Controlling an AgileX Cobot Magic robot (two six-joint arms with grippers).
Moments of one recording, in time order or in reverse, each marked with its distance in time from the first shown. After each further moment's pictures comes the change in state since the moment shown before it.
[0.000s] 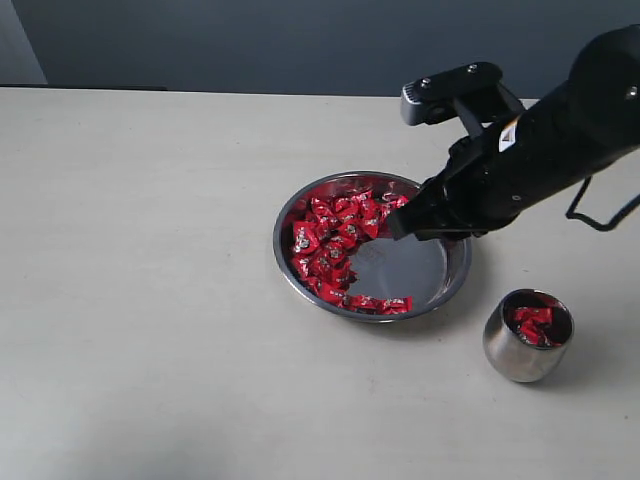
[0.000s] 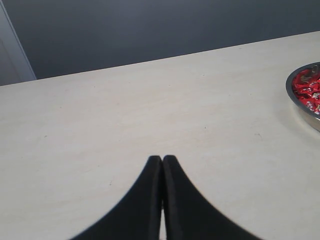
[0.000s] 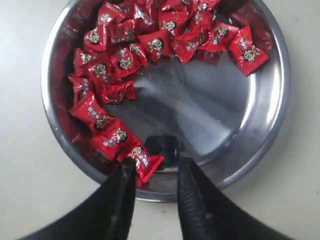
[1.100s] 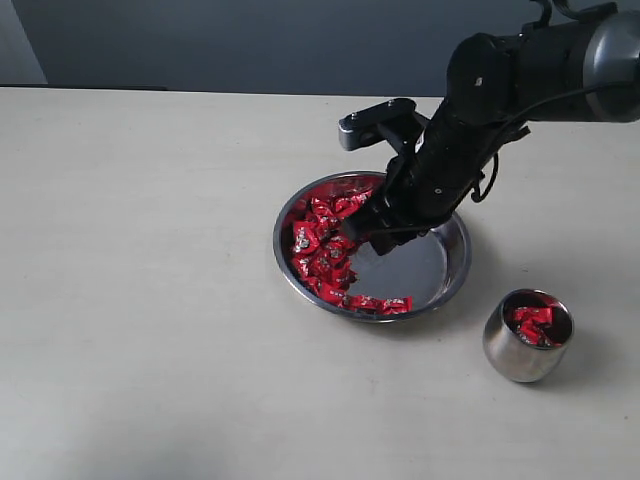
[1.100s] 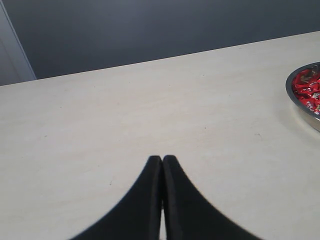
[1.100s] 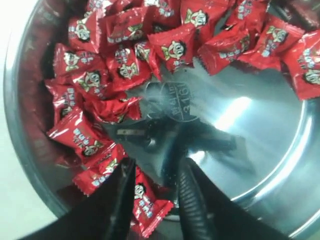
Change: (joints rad) left arm 0.000 0.000 0.000 0.000 0.000 0.000; right arm 0.000 0.360 -0.264 0.056 0.126 -0.116
